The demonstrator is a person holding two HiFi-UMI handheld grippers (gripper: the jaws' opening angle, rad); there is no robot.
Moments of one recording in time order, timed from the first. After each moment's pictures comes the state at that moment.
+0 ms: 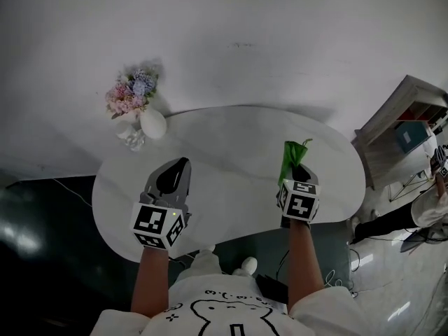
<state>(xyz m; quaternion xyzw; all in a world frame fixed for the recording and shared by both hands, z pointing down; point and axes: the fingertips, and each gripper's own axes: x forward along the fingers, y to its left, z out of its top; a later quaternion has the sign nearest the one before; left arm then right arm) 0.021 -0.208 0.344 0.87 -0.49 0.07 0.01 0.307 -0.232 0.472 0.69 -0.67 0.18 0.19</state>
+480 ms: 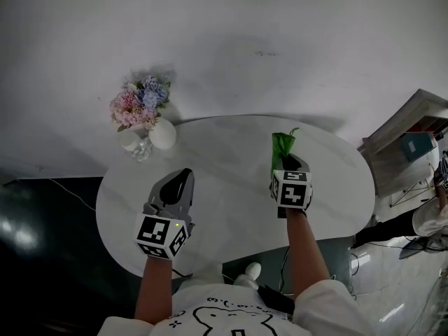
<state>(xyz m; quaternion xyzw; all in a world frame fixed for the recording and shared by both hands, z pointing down) -0.028 -0.260 0.368 0.87 -0.49 0.06 0.05 0.227 -0.339 0.481 0.65 -0.71 0.16 0.23</state>
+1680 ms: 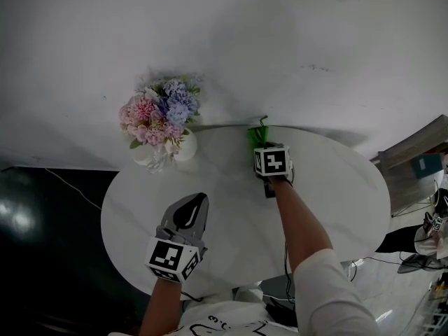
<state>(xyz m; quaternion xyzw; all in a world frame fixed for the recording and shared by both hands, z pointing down) -0.083 -0.301 0.433 0.86 -0.49 0.06 0.13 0.083 -0.497 0.594 0.54 -0.74 0.23 0.32</state>
